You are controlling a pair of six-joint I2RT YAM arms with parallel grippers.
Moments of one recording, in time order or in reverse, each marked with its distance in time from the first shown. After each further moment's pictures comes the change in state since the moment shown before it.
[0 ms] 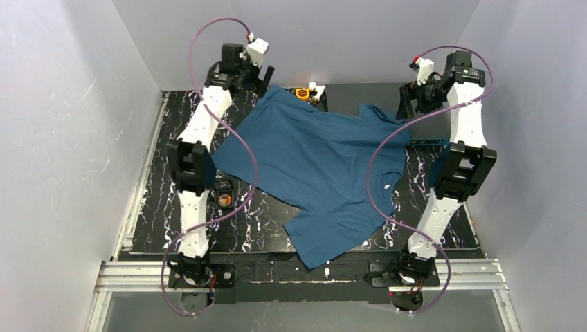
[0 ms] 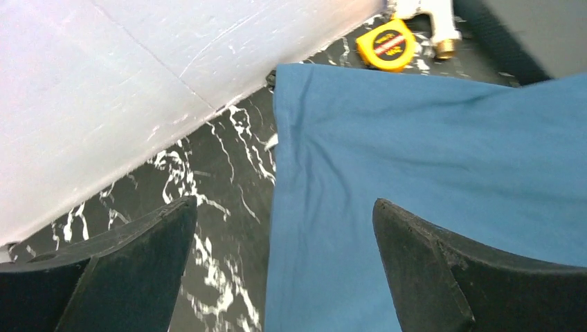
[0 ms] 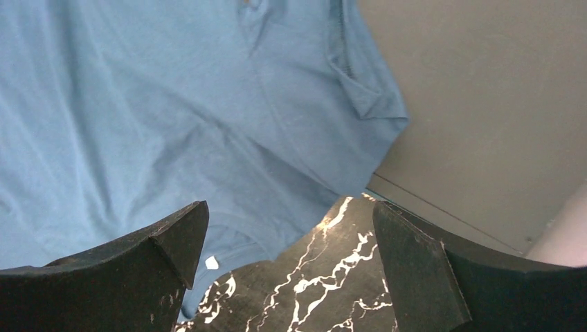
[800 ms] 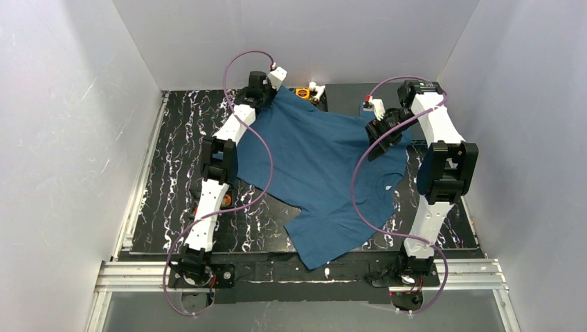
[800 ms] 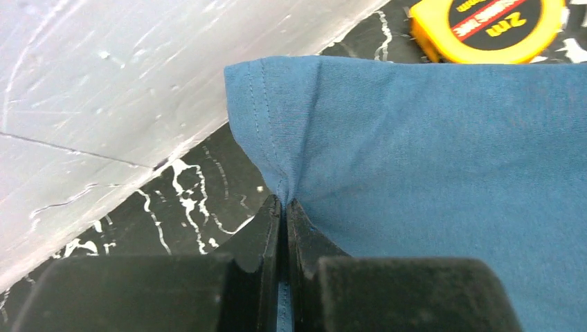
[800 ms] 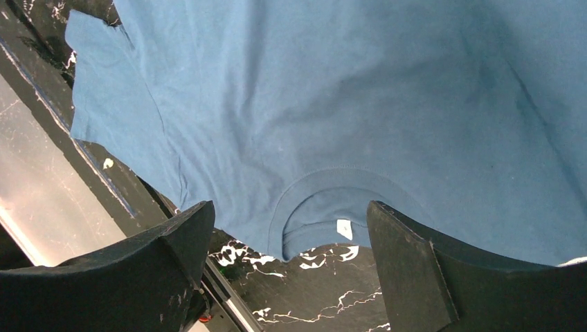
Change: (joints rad) left arm -0.039 0.464 0.260 0.240 -0.058 0.097; right arm 0.213 -0.065 -0.300 -0.261 -0.060 -0.254
